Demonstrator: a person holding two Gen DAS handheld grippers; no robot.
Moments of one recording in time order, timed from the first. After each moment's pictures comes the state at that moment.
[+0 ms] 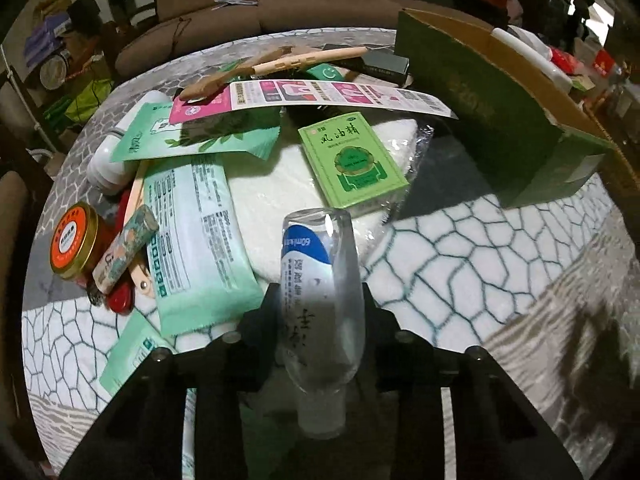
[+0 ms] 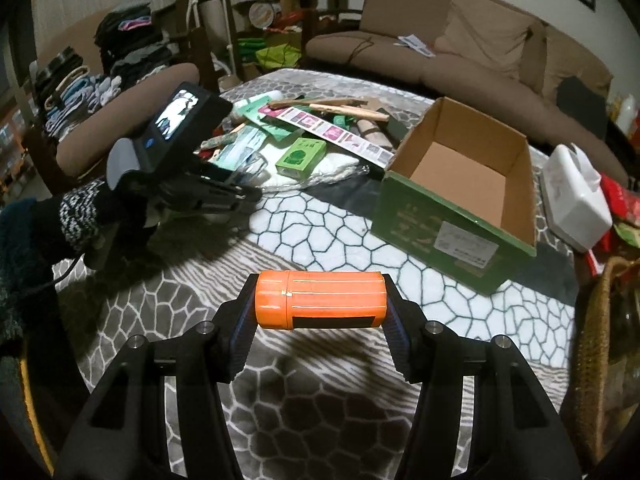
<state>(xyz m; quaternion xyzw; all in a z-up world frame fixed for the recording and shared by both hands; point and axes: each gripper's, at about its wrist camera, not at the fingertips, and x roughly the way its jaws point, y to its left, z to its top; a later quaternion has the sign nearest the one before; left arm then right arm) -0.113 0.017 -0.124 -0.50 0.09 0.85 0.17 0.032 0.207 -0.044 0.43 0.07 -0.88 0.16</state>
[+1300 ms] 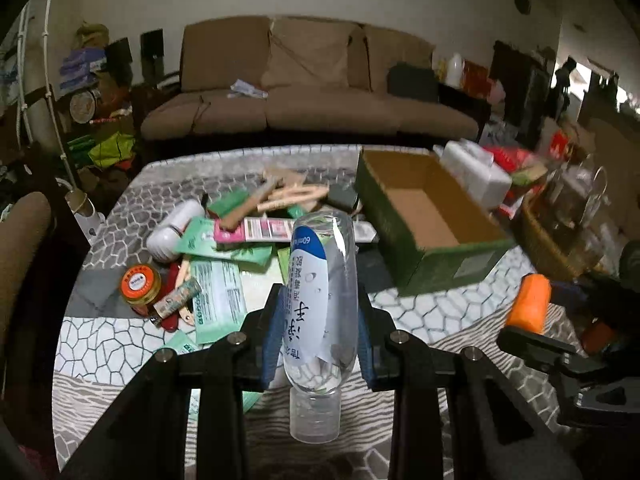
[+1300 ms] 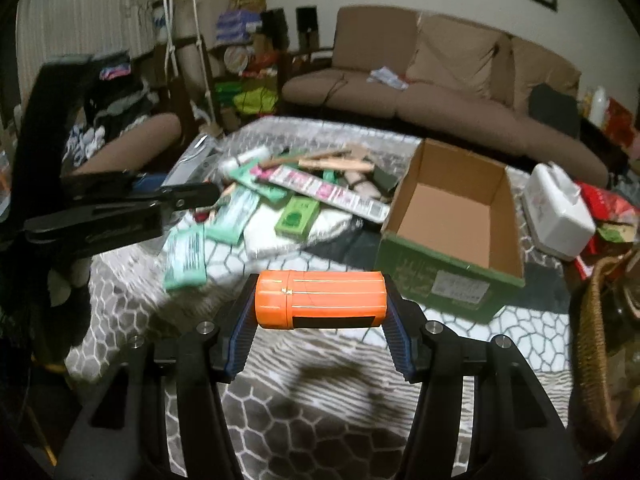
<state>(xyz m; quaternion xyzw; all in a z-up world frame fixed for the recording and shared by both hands) -0.029 0.011 0.009 -0.35 0.01 0.92 0.18 0.033 0.187 -0.006 0.36 0.03 -0.93 0.11</state>
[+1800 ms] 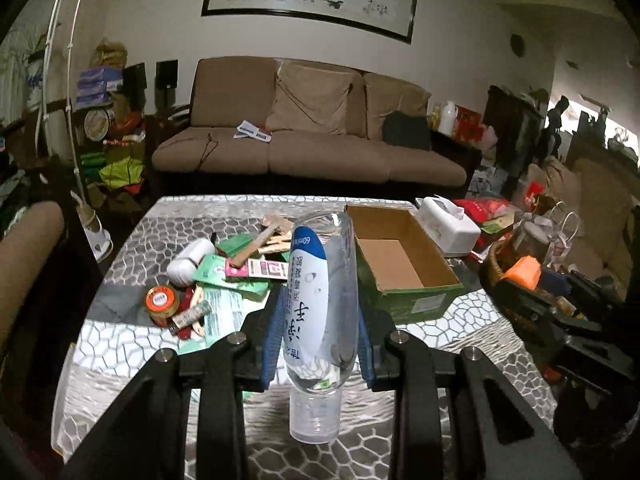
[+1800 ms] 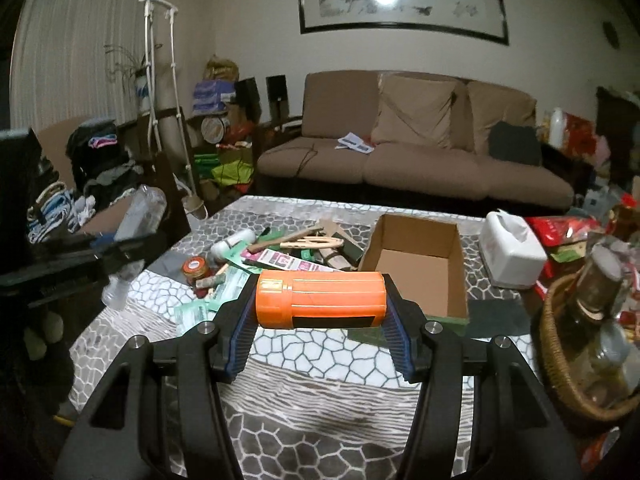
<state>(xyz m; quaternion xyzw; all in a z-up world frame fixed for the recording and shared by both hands) 0.024 0.000 0.062 -0.30 -0.02 0.94 0.18 0.084 0.198 0.069 0.25 0.00 -0.97 0.06</state>
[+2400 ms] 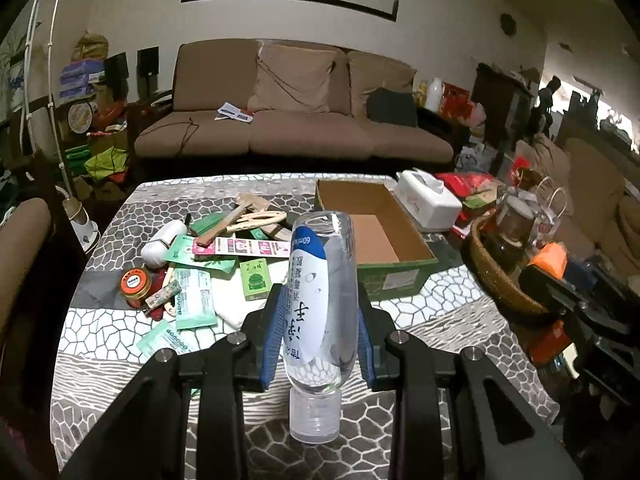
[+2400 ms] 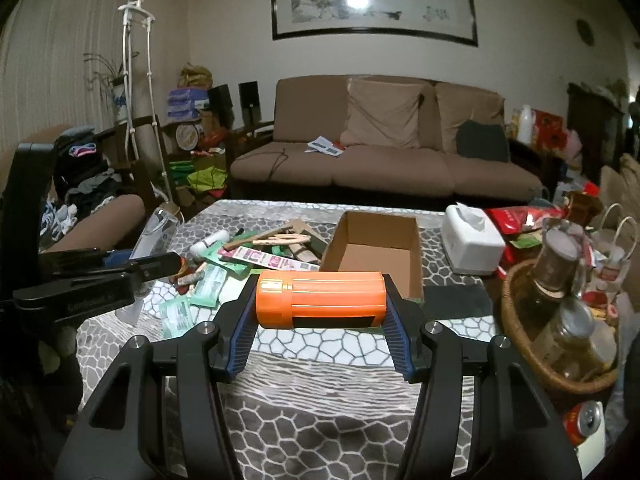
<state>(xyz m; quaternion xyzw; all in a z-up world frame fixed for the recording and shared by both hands) 0.036 0.042 0.056 -0.33 0.01 0.92 0.20 0.127 0.222 0.081 0.26 -0.01 -0.97 0.01</state>
